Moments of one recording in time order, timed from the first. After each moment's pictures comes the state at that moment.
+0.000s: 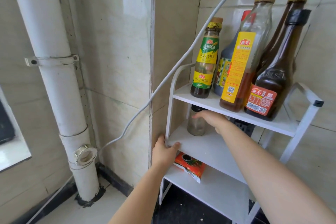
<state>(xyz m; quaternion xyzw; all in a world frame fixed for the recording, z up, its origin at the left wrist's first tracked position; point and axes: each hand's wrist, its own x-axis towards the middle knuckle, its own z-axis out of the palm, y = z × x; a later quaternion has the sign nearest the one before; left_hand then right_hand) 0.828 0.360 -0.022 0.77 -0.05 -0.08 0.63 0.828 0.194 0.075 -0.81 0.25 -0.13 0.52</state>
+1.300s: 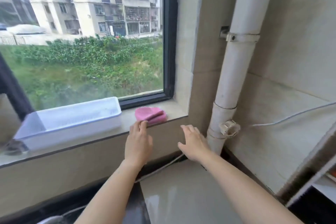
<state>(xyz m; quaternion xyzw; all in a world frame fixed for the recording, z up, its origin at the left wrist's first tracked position) 0.799 0.837 -0.071 0.95 0.10 0.22 0.20 0.848 0.661 -0.062 -0.97 -0.19 -0.01 0.17</state>
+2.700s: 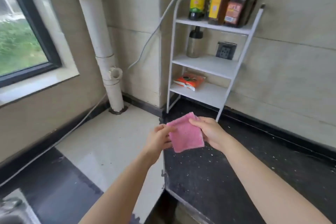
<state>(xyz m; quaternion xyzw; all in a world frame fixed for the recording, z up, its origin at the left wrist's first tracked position) 0.558 0.527 -0.101 0.64 -0.05 -0.26 0.73 0.516 0.347 -0.074 -0.72 0.19 0.04 0.67</state>
